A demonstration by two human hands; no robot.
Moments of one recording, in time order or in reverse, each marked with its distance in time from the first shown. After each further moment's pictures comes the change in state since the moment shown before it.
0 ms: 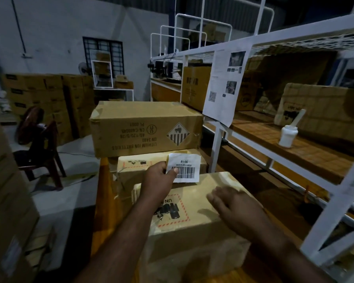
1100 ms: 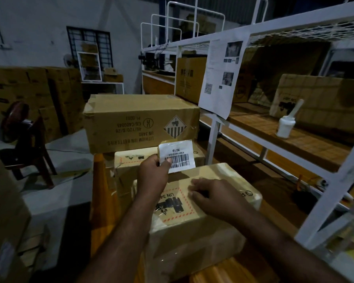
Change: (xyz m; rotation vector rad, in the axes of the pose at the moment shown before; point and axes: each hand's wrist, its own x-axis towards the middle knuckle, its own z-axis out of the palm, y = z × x) left_hand 0.003 -0.003 -0.006 -0.120 0.097 -0.052; right_hand 0.015 -0.037 0.013 0.198 -0.004 -0.100
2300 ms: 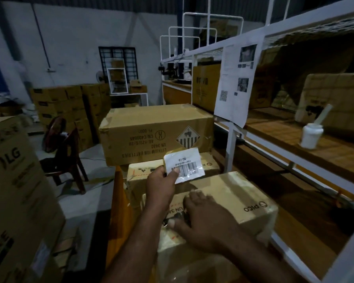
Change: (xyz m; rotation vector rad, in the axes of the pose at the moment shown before) left_hand 0.007 0.007 0.009 -0.036 0.100 -0.079; right_hand 0.007 -0.030 0.014 -0.257 -0.208 -0.198
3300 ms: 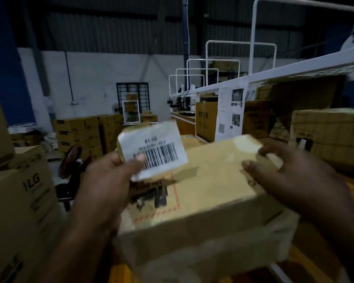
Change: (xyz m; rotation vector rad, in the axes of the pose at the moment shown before) left_hand -0.120 0.167 -0.084 -0.181 0.020 0.167; right_hand -0.108 0.038 -0.176 0.265 0.608 0.345
